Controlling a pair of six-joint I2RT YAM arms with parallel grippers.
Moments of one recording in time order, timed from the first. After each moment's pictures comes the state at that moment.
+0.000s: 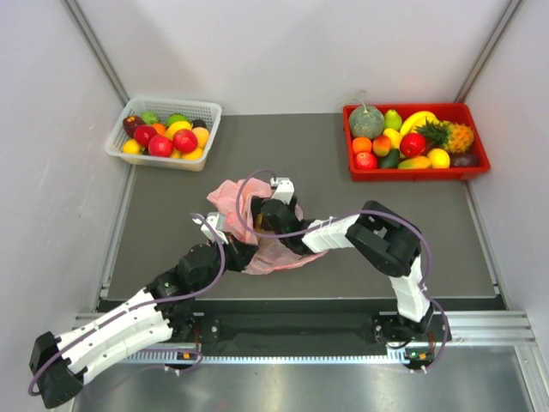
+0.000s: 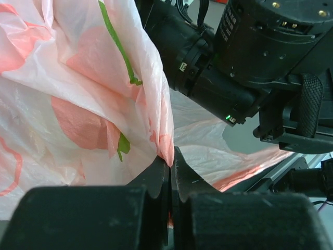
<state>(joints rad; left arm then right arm) -0.88 0.54 0.28 -0.03 -0.22 -0.74 0.98 2.03 1.09 0.43 0.50 0.66</state>
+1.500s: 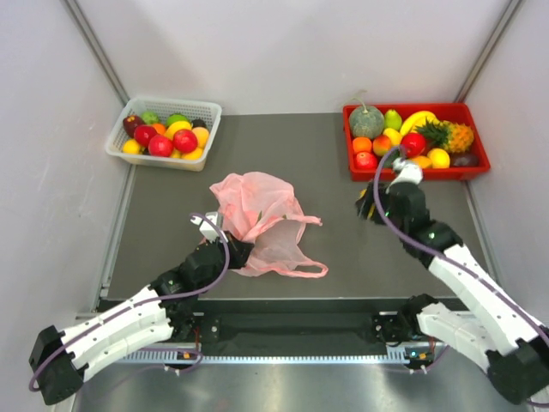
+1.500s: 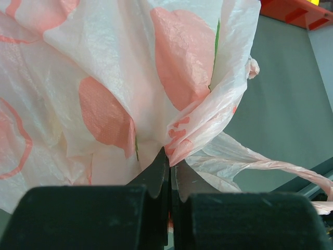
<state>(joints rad) -0.88 0.59 0.27 -0.04 -0.34 -0.76 0.51 0.85 0.73 -0.44 0.25 0.45</state>
